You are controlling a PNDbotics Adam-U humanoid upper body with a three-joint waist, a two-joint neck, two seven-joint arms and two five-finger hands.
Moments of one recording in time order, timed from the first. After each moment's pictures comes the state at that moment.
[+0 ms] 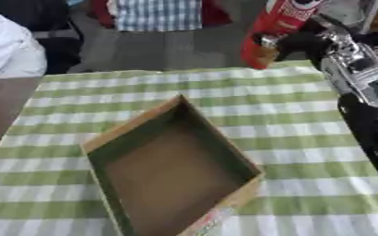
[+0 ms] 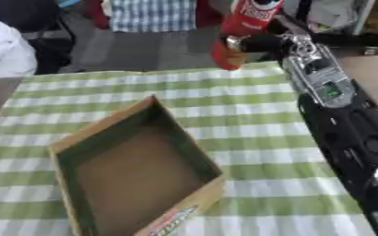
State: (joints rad) left arm -0.45 0.57 -0.04 -1.73 0.57 0.00 0.52; right arm -1.07 -0.59 0.13 -1.25 -0.29 0.44 -0.04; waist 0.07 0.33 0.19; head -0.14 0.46
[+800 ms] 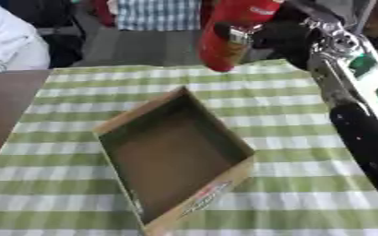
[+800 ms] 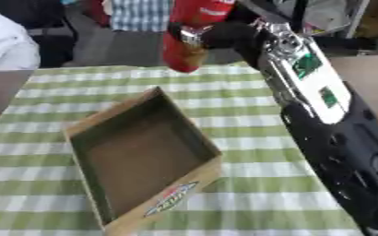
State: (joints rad) left arm -0.41 0.57 -0.04 -1.71 0.56 -0.01 0.52; right arm -0.91 -0.42 0.26 -1.69 -0.44 0.55 -0.06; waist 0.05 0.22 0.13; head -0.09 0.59
